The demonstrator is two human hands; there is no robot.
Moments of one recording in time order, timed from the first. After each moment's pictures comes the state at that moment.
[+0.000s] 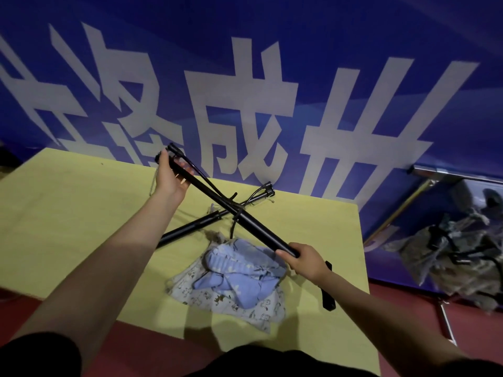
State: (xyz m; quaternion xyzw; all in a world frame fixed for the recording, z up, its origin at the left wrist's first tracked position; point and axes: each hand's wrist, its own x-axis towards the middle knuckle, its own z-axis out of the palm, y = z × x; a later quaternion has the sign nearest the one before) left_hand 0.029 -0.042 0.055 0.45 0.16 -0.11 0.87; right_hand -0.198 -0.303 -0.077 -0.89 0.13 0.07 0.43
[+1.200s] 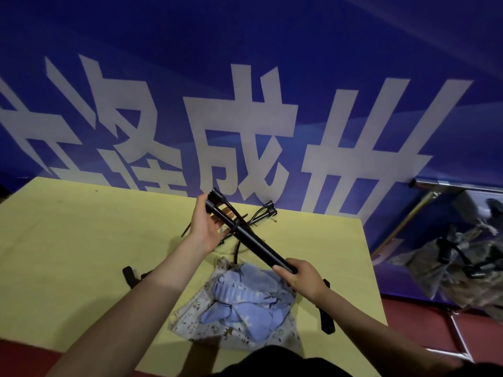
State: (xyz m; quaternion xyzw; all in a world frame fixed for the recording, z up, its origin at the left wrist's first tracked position) left_hand -0.009 -0.080 0.026 0.51 0.12 -0.28 0.81; right_hand -0.173 -0.275 -0.074 -0.88 0.15 0.05 0.45
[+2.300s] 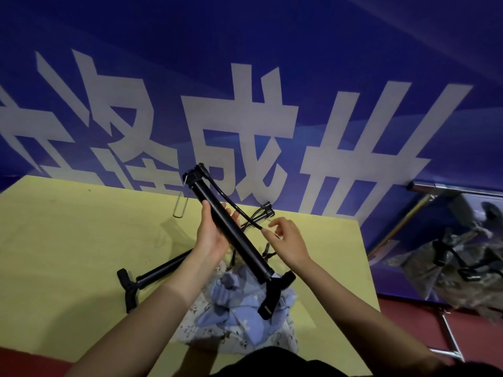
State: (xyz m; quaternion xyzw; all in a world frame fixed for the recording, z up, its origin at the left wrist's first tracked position) left_hand -0.034 -0.094 0.034 0.40 0.16 -0.24 0.87; right_hand -0.110 -0.253 -0.009 -0.87 0.20 -0.08 0.44
